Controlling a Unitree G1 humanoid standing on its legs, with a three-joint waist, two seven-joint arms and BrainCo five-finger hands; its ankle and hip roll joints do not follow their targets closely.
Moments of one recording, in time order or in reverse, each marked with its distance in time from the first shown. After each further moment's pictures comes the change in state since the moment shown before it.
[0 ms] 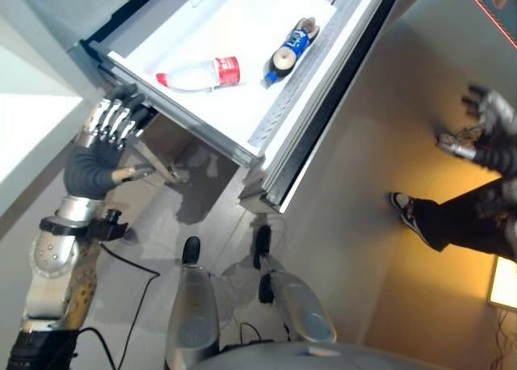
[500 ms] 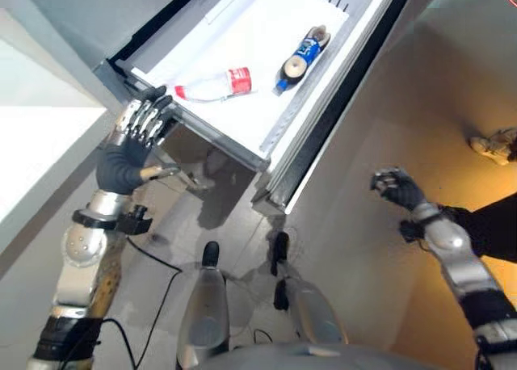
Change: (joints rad) left arm -0.099 -0.014 -0.153 0.017 0.042 -0.017 0.010; right arm -0.323 0.031 0.515 0.360 -0.187 0.013 -0.014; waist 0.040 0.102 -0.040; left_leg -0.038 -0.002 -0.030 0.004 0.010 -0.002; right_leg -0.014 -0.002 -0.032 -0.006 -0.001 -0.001
